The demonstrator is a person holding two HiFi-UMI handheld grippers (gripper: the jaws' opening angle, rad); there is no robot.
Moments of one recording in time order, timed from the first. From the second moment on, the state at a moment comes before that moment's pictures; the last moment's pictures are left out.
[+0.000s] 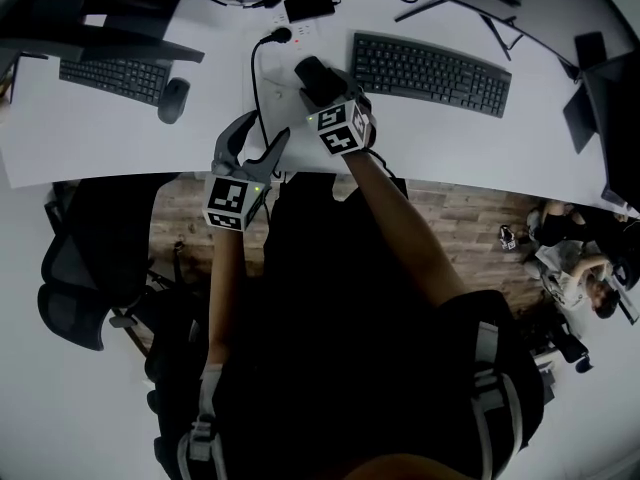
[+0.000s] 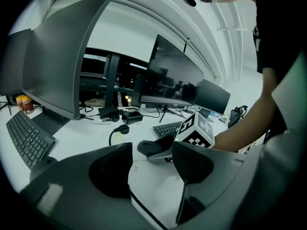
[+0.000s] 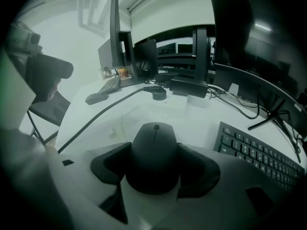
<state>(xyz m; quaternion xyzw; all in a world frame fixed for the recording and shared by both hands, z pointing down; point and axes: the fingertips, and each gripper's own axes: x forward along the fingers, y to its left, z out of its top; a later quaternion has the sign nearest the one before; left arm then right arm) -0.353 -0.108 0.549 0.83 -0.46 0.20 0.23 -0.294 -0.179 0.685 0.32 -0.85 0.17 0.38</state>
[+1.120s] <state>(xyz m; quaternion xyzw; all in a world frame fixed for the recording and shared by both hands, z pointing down) -0.320 -0.107 0.530 0.85 -0.45 0.19 0.21 -0.265 -0.183 0.657 0.33 -0.86 0.17 0.36</state>
